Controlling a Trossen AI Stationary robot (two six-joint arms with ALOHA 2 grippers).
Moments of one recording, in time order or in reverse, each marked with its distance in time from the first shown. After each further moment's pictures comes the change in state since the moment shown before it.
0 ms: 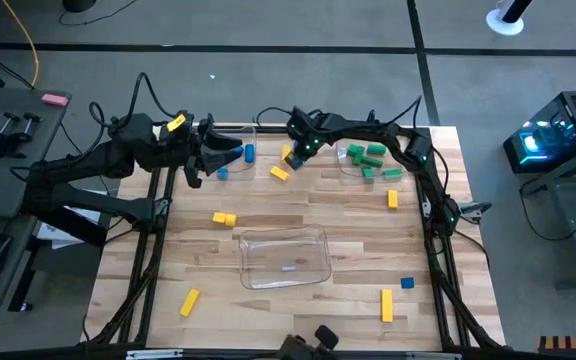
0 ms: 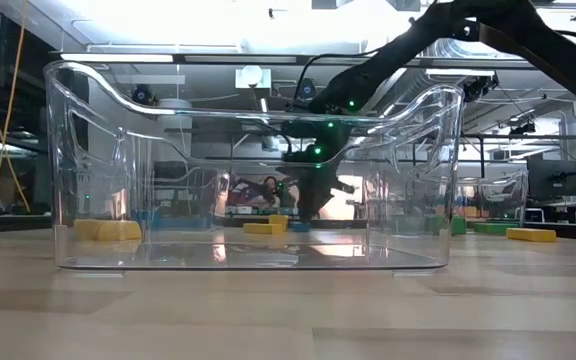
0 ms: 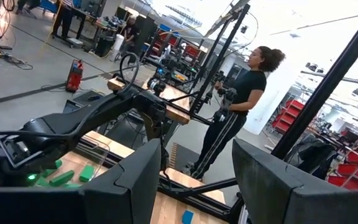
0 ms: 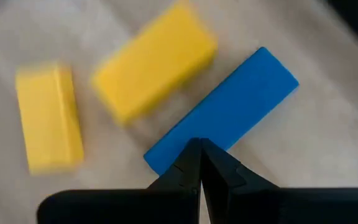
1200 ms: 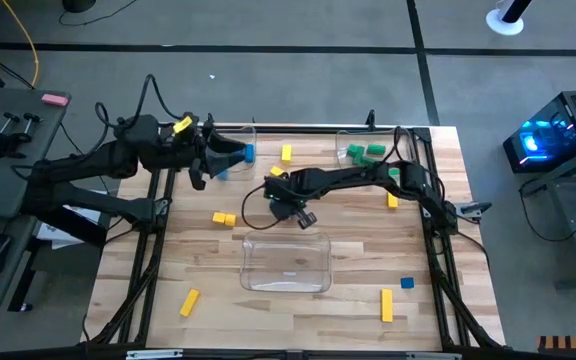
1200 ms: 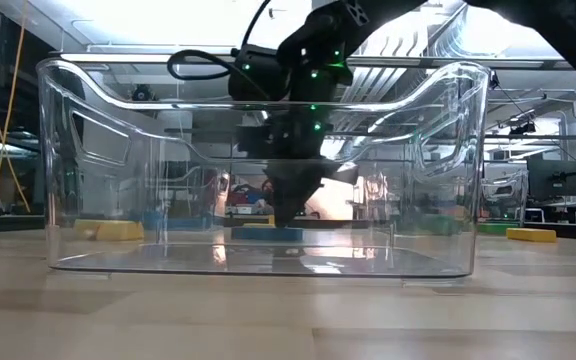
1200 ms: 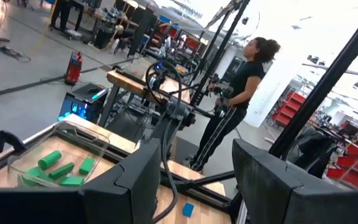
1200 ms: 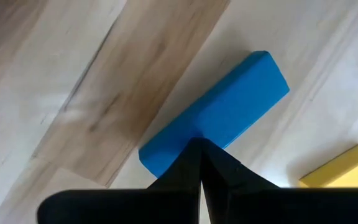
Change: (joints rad) left arm -0.010 0.022 0.000 -0.009 0.009 0.003; right arm 0.430 -0.011 -0.006 -0.078 0.150 -0.919
